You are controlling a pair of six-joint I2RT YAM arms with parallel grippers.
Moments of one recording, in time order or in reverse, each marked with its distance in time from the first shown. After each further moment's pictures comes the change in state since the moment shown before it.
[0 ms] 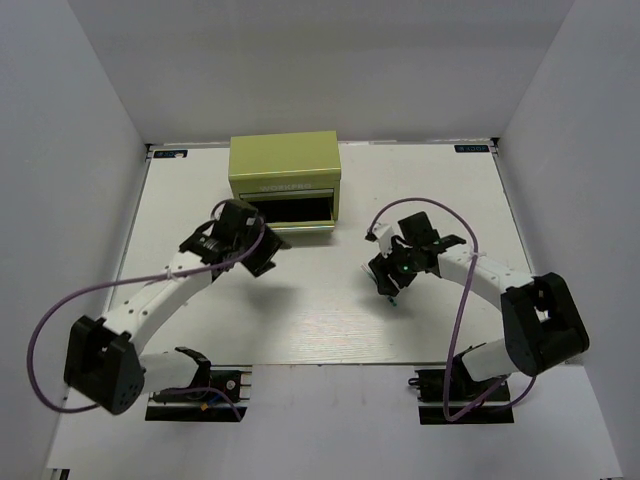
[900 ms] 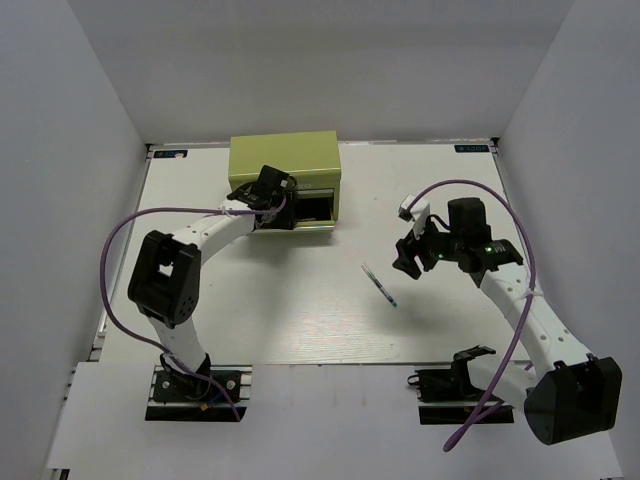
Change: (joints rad) left arm 0.020 0.527 0.357 0.094 -0.196 -0.613; right arm -0.175 -0.362 0.078 -0.104 -0.163 -0.113
